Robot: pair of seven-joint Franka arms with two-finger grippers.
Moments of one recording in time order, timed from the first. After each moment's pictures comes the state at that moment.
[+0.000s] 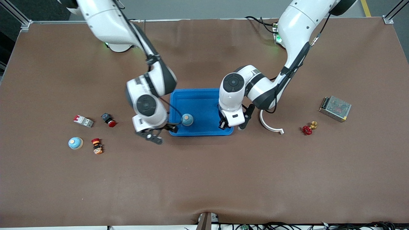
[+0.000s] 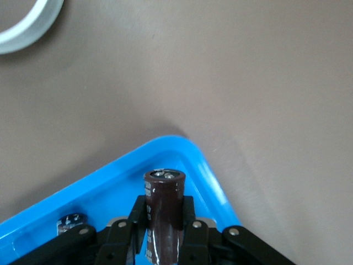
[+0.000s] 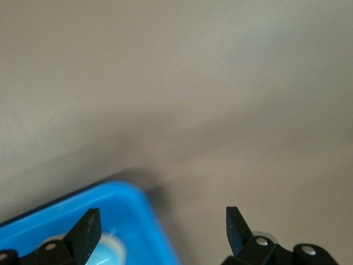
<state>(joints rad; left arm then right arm) -0.38 0.66 -0.37 -1.64 0.35 2.28 -1.97 0.55 0.58 -0.14 -1.60 0.09 2.08 0.73</state>
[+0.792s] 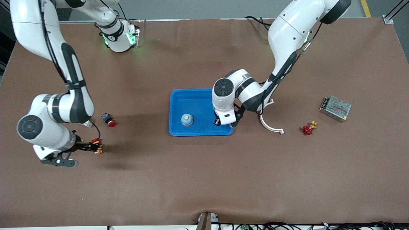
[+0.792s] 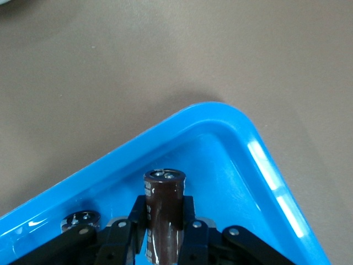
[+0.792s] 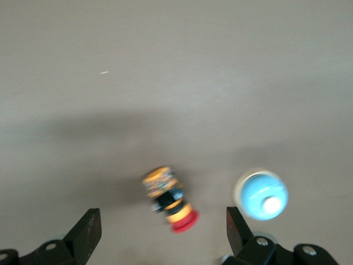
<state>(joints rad) -0.42 0.74 -0.37 -1.63 0.35 2.28 -1.98 0.12 0.57 -0.18 -1.63 -0.02 2.21 0.10</state>
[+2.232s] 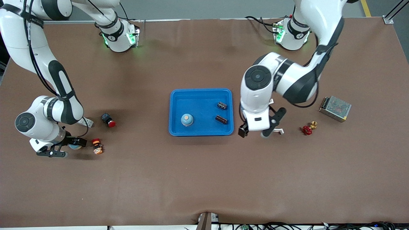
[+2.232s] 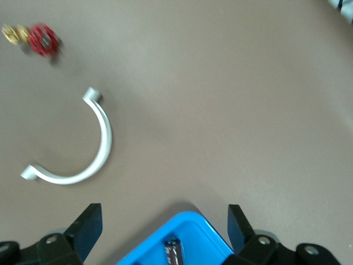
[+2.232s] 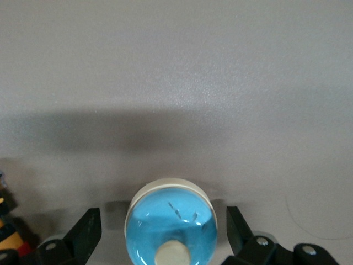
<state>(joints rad) -0.26 0.48 -0.36 -1.46 0.35 1.91 -1.58 -0.10 0.67 -0.12 -1.83 -0.02 2.54 -0.11</state>
